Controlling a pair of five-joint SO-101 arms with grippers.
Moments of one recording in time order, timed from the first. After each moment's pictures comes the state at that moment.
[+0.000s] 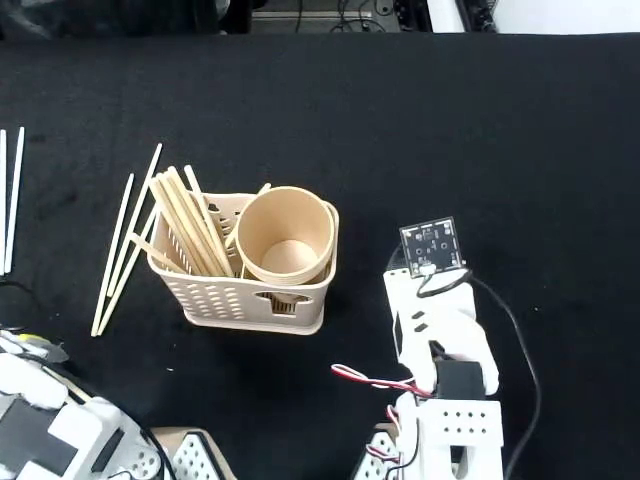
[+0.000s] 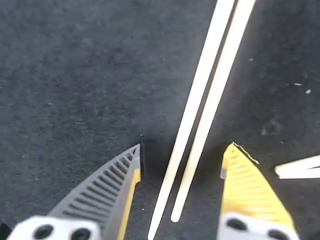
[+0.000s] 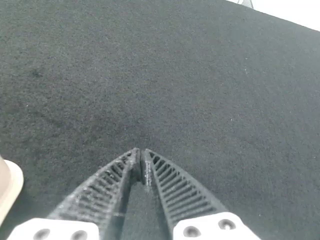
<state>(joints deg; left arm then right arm) -69.6 -13.8 48.6 64.1 0.7 1.3 -87.6 92.2 36.8 16.6</state>
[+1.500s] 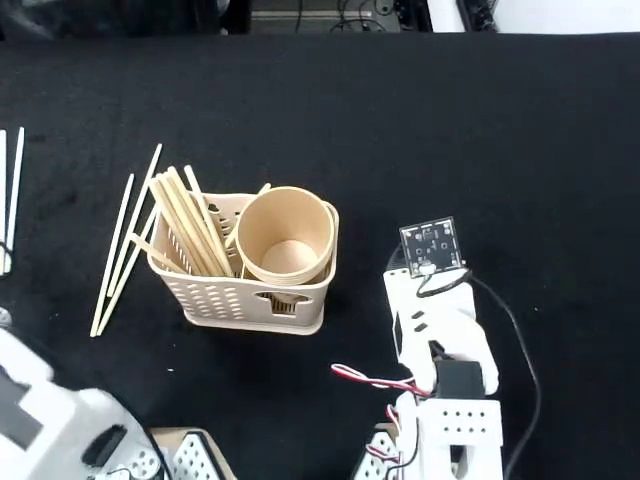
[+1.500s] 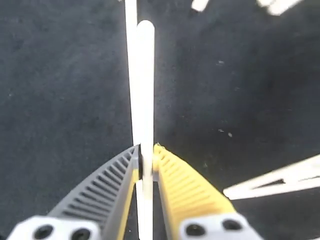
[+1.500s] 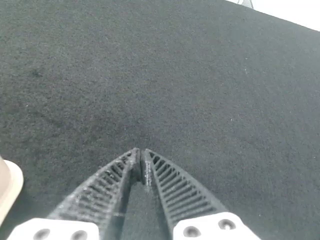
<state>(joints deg) -63.5 -5.8 27.0 70.4 1.1 1.3 -87.6 92.2 36.8 16.6</state>
